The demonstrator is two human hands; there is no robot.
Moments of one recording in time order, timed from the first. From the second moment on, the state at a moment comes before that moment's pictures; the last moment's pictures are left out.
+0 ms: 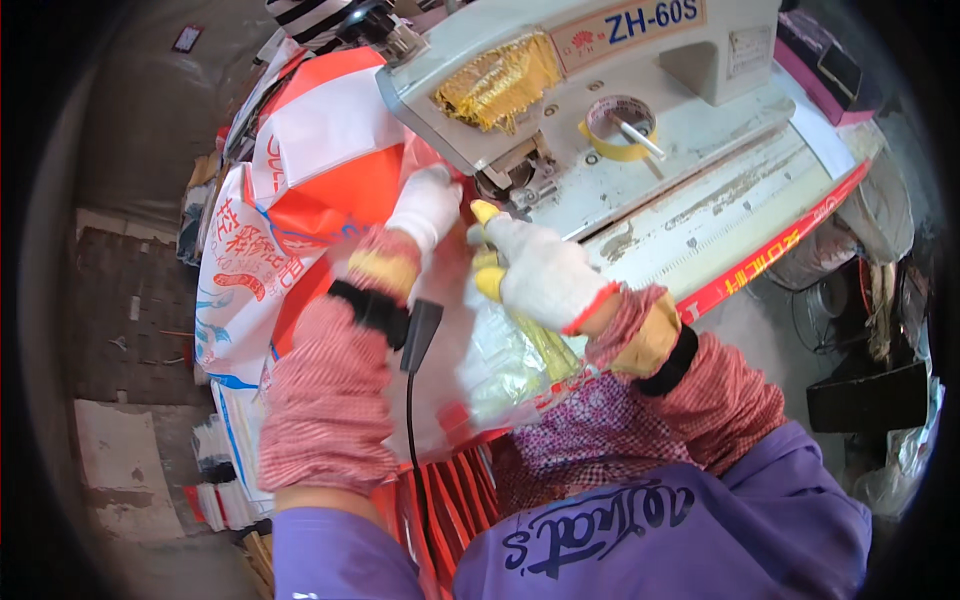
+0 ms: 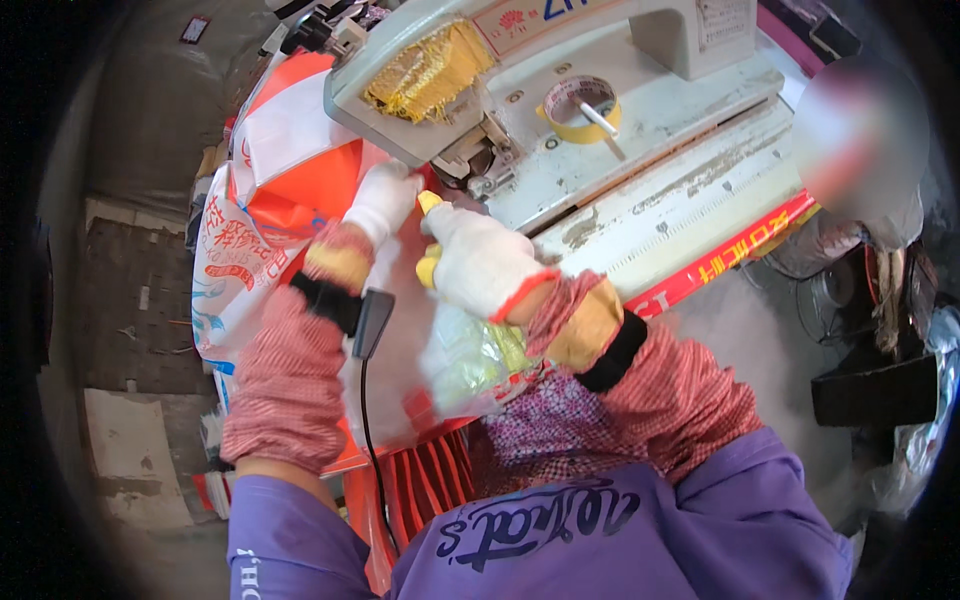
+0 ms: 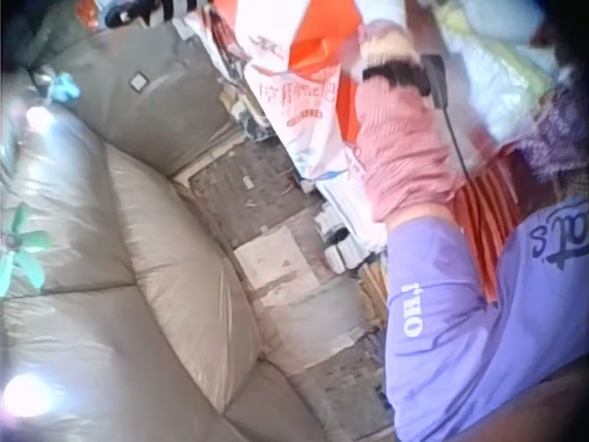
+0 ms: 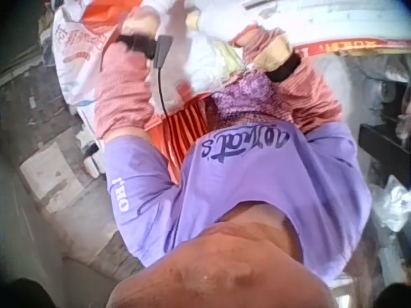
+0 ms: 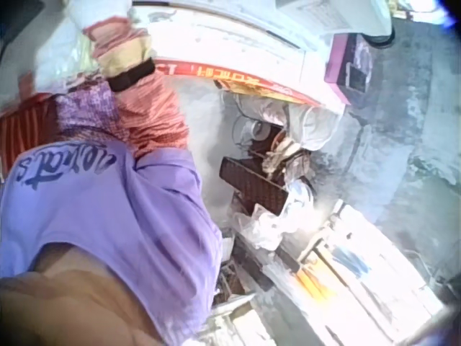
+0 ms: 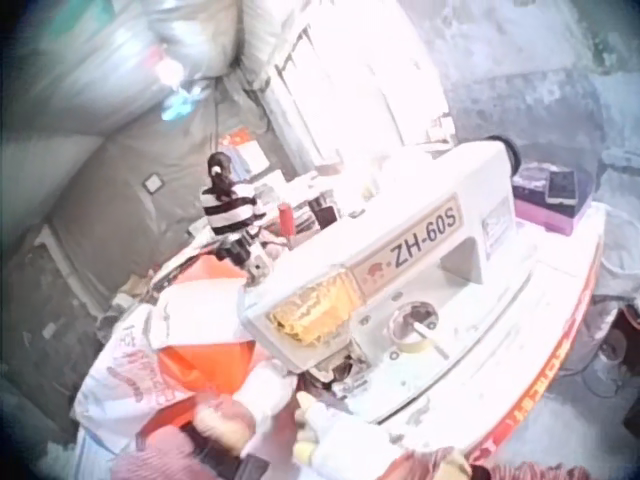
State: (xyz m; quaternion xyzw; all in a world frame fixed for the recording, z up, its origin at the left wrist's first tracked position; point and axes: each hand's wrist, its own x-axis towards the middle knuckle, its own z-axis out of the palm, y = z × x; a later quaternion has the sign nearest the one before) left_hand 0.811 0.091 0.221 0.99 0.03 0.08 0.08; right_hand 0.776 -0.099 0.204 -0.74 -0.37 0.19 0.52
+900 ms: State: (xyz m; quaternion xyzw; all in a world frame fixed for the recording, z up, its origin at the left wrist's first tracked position) left_hand 0.499 0.215 0.226 0.95 0.14 0.08 -0.25; right_hand 0.720 -0.109 0.183 -0.72 -0.51 -0.01 0.47
